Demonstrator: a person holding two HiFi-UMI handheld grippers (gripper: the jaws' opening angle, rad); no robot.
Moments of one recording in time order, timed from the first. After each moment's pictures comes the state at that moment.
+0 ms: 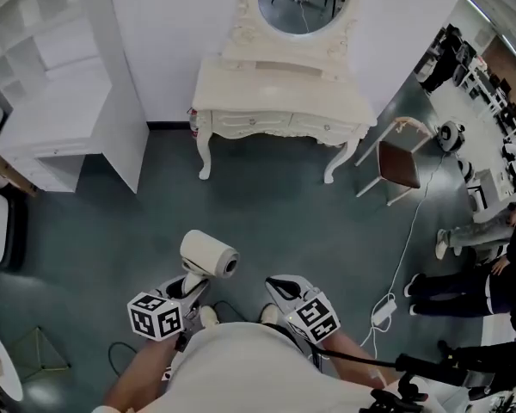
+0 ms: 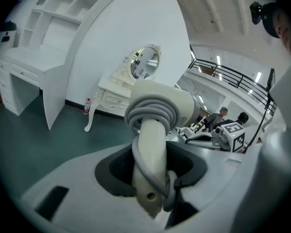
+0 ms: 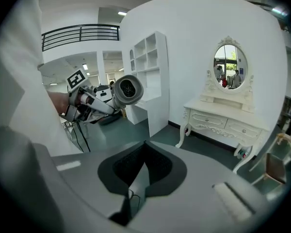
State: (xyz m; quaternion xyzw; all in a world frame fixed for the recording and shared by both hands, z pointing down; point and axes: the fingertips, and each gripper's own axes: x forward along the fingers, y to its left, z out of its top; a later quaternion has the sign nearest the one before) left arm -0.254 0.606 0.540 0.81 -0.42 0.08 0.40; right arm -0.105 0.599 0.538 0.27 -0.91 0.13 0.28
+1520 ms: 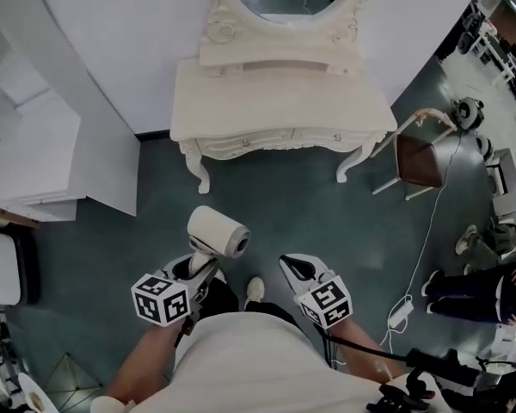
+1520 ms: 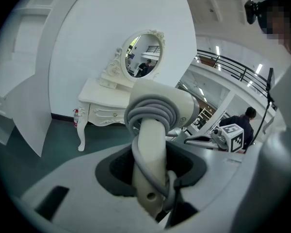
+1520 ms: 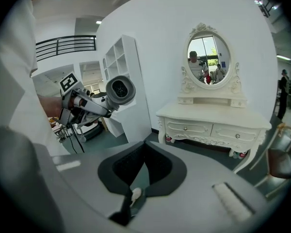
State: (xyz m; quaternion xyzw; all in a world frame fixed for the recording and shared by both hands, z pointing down) left arm -0.221 0.285 0.534 0.82 -0.40 0.13 0.39; right arm -0.063 0.286 0.550 0.34 -0.90 0.18 0.22
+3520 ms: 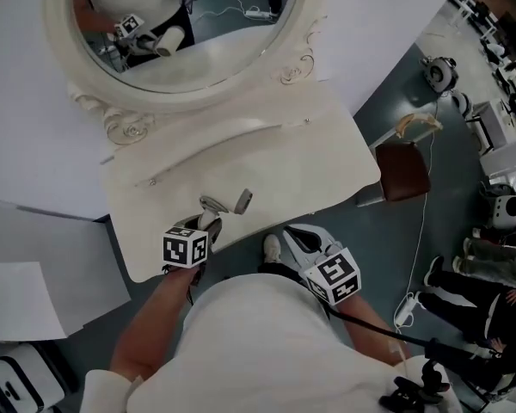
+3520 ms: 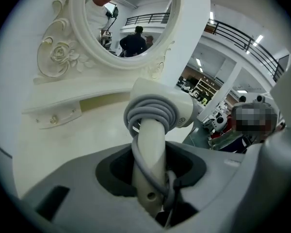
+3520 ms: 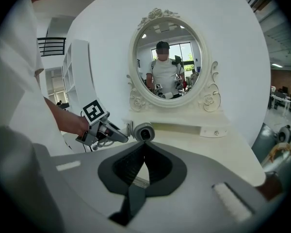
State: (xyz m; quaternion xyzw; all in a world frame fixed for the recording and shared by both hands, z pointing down) left arm -0.063 -0.305 0.621 0.83 -0.32 0.30 0.34; right arm 0.084 -0.227 0.509 0.45 -0.85 0.19 0.20
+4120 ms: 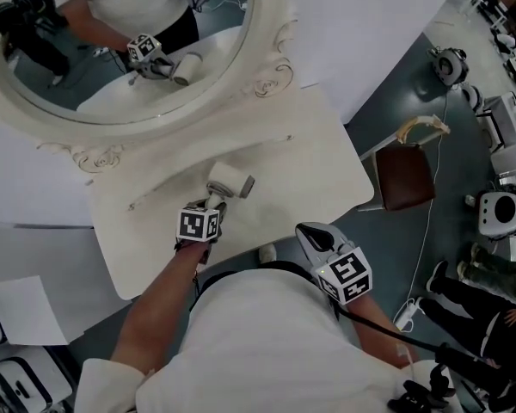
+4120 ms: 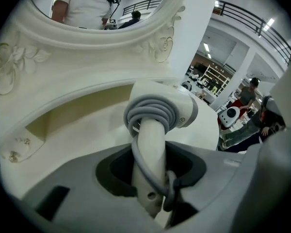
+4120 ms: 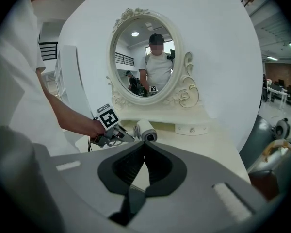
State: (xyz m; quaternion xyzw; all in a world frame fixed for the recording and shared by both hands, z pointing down) left arm 0.059 -0.420 0.691 0.80 -0.34 0.38 0.32; right arm 0.226 -0.296 0.531 0.46 -0.84 0.22 0.19
